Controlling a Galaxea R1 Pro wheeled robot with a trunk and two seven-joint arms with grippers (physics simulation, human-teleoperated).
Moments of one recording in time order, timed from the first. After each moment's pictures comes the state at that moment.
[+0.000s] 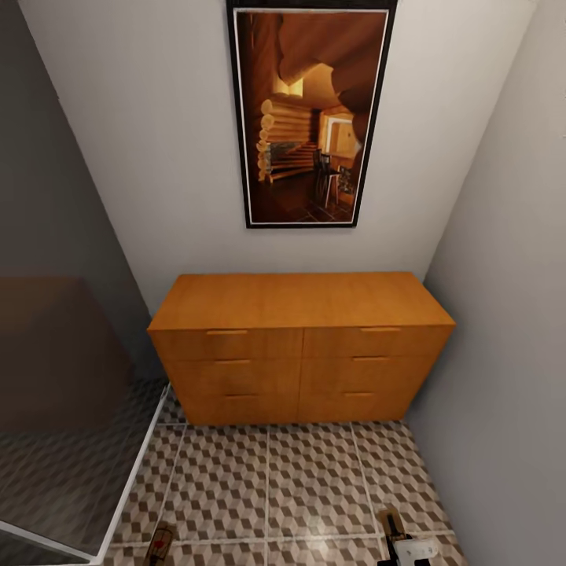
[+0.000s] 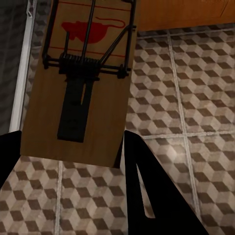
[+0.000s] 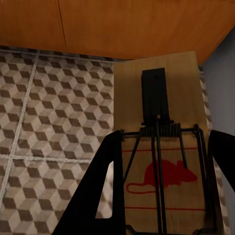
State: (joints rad) left arm -0.31 0.03 -0.45 0.07 0.41 -0.80 0.04; right arm -0.27 -0.08 0.57 -0.29 -0.36 -0.56 -0.21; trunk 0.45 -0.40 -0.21
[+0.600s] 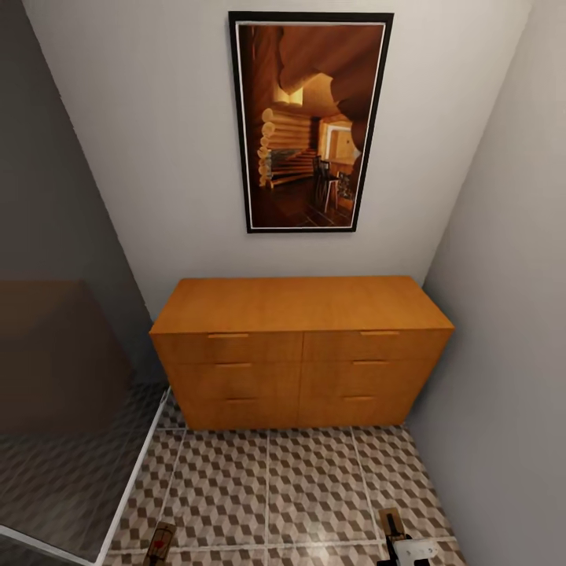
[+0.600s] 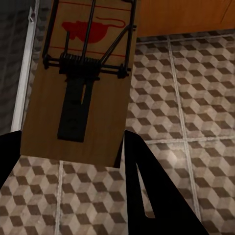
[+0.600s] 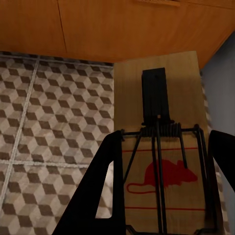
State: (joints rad) left arm -0.31 0.03 -0.45 0.07 0.41 -0.80 0.04; right arm -0.27 -0.08 0.56 -0.29 -0.36 -0.56 -0.21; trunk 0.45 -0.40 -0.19
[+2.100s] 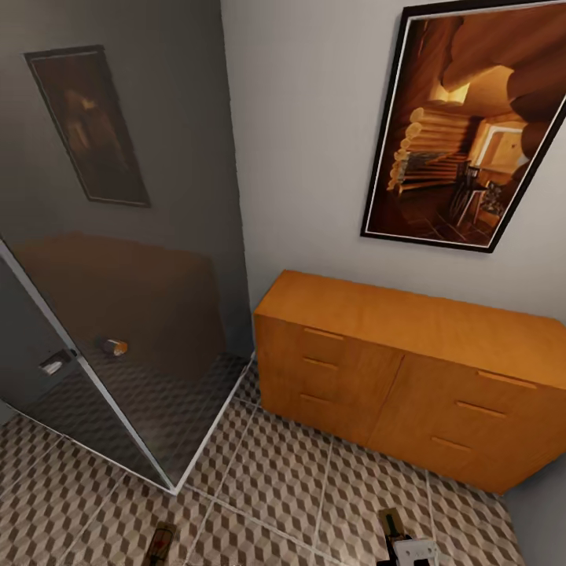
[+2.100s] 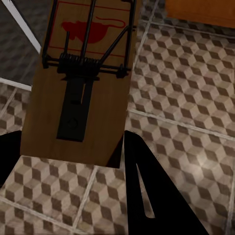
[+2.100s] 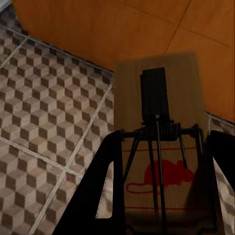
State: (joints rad) left arm -0.31 0.03 -0.45 0.07 0.41 -0.80 0.04; right arm -0.27 -0.08 0.56 -0.29 -0.36 -0.56 -0.21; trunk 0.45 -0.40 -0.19
